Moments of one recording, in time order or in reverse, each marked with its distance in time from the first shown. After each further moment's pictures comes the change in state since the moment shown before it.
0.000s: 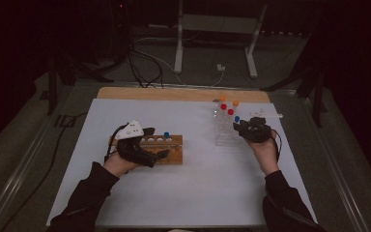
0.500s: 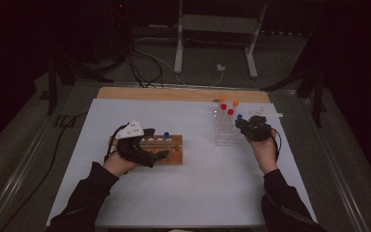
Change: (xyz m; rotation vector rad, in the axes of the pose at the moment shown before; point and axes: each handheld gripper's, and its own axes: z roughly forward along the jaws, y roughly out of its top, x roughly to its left) left arm 0.002 -0.001 0.001 0.013 -0.012 -0.014; right arm 0.001 0.006 -0.007 -0.042 -0.034 -0.001
